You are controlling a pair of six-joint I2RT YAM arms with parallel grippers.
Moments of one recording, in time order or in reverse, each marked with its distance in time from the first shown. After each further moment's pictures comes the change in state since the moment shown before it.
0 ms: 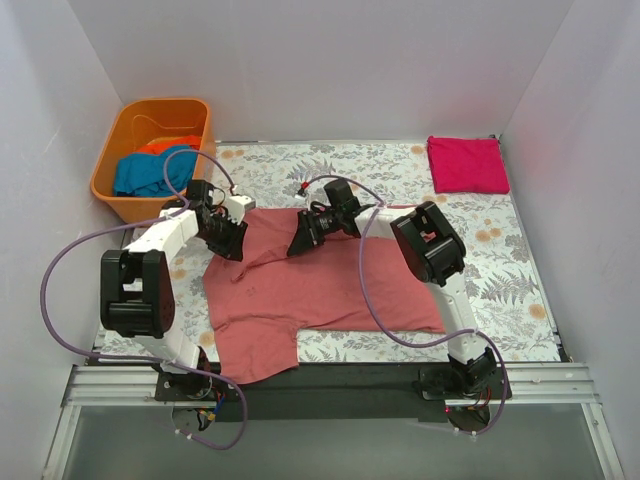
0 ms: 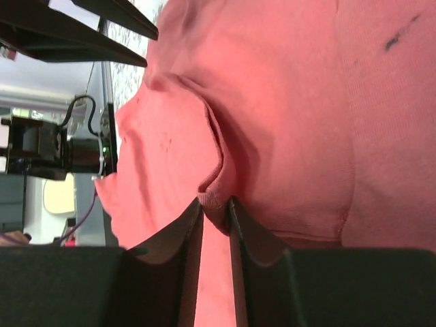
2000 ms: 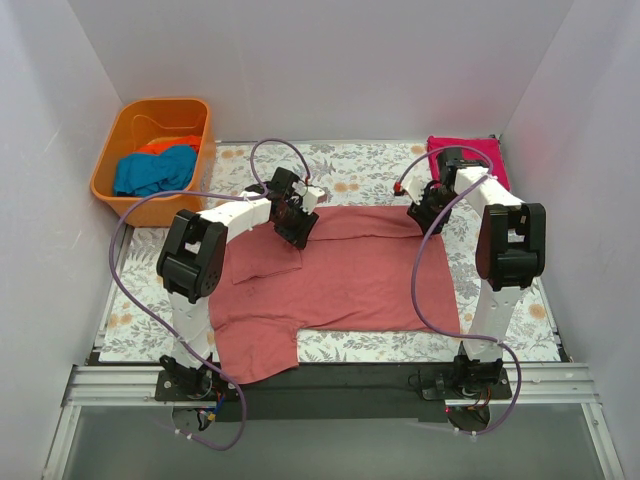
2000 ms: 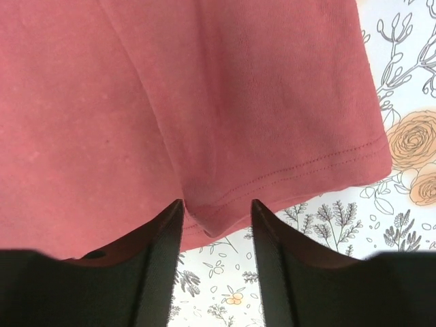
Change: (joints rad) left arm -0.412 0.373 0.338 0.151 -0.132 -0.229; right arm -0.547 -0.326 0.014 -1.060 0.697 -1.508
